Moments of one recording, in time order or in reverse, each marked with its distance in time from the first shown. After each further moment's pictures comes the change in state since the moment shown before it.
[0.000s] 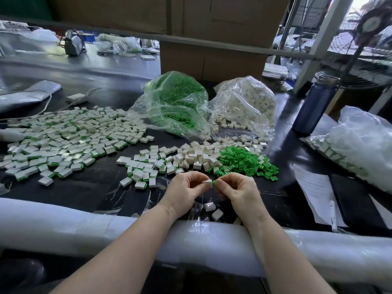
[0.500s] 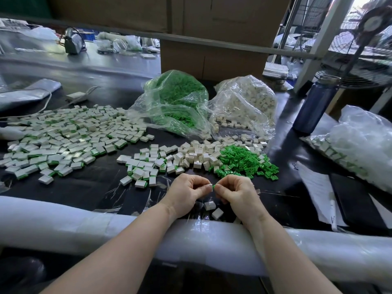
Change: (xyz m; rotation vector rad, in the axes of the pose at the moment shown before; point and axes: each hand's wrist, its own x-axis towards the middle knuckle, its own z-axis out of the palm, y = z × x) left_hand -0.002 0.001 0.000 0.018 -0.085 -0.049; right_hand 0.000 -0.001 0.000 -0.152 -0.054 0.058
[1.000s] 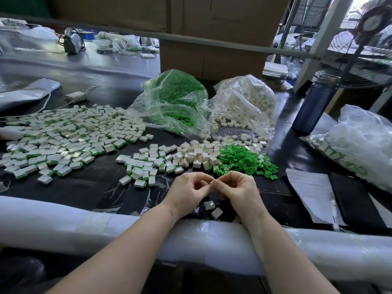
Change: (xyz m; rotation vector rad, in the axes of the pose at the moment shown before) left_hand 0.000 0.004 0.006 0.050 0.068 0.047; right_hand 0.000 0.001 0.000 0.276 0.025 -0.019
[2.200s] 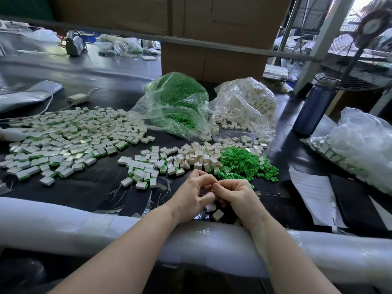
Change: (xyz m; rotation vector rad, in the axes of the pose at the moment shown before) left_hand 0.000 0.003 0.001 0.050 -0.143 0.058; right_hand -0.001 -0.001 0.000 -0.049 -0.174 0.057
